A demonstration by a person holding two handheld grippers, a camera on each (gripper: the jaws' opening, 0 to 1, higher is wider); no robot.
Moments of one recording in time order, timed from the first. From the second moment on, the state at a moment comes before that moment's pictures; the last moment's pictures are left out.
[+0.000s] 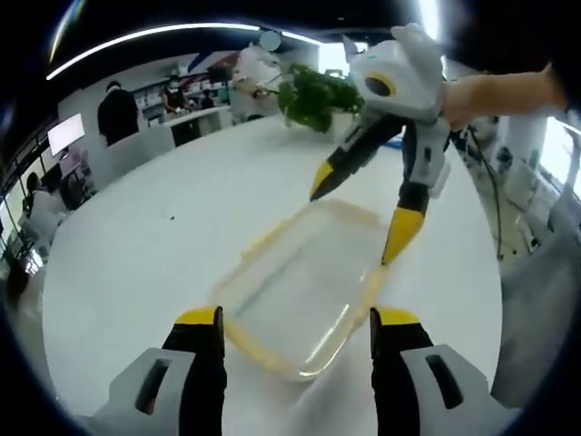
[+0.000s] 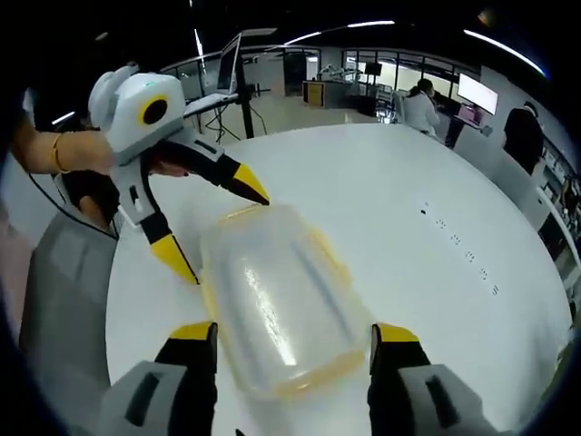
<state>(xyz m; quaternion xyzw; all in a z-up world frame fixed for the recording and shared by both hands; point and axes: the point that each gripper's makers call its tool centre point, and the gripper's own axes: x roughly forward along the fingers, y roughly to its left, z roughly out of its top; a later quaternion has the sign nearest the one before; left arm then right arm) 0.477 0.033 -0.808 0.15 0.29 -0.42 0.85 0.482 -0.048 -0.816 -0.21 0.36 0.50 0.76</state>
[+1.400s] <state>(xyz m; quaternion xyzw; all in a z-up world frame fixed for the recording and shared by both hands) 0.519 0.044 -0.806 0.15 0.28 -0.41 0.86 0.525 -0.034 -0.811 -0.18 0.35 0.50 0.77</state>
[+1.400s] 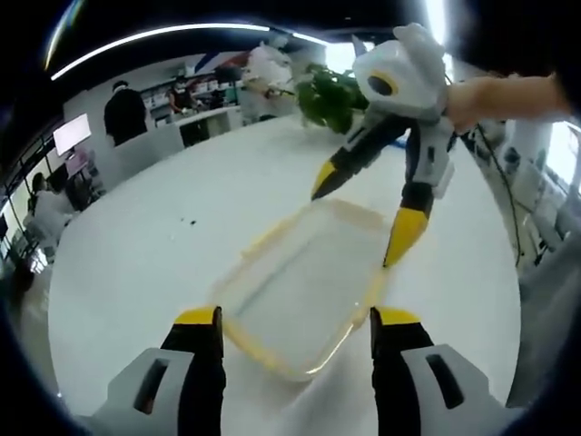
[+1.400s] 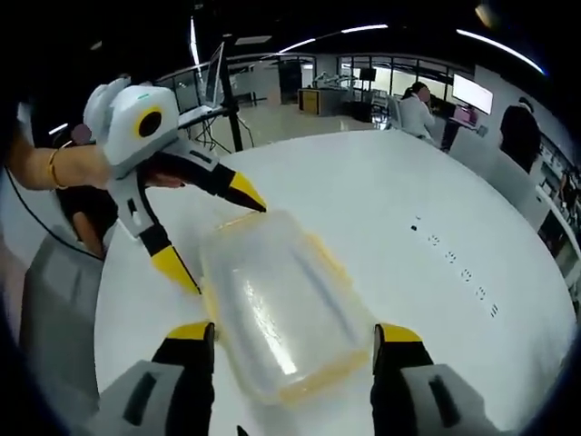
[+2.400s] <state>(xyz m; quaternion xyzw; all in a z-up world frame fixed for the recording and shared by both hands) 0.489 0.071 -0.752 0.10 0.23 -0.37 0.90 0.494 -0.057 -0.769 -0.14 0.32 0.44 0.83</state>
